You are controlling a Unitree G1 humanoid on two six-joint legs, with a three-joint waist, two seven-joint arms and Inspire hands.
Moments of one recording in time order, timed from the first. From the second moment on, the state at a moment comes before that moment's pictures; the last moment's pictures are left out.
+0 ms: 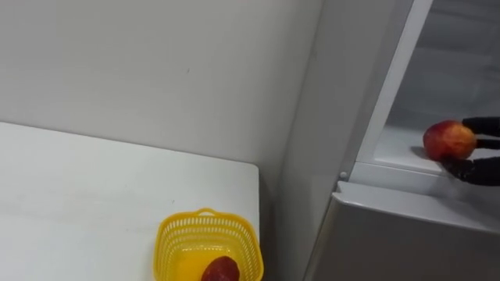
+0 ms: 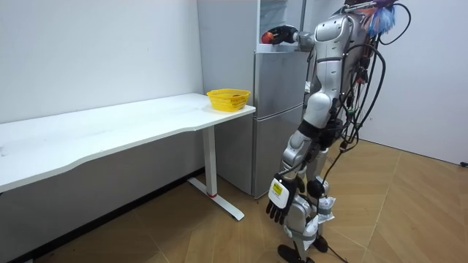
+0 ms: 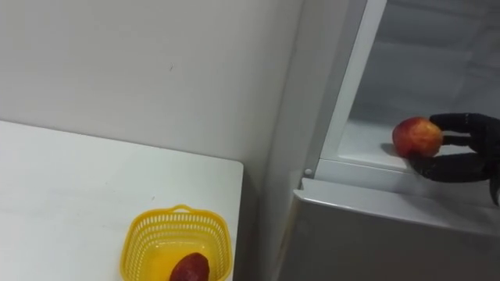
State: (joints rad) left arm 0.25 0.34 0.06 1.05 0.36 0.17 -0.16; right arm -0.58 -0.78 -0.08 0.66 0.28 0.02 0.01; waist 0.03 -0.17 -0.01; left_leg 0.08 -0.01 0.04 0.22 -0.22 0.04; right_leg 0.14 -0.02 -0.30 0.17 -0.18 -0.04
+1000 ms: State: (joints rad) left arm 0.25 0.34 0.06 1.05 0.36 0.17 -0.16; right arm -0.58 -0.78 -0.08 0.66 0.28 0.04 0.04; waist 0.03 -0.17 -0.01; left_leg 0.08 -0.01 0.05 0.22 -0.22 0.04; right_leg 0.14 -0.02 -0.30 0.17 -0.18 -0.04
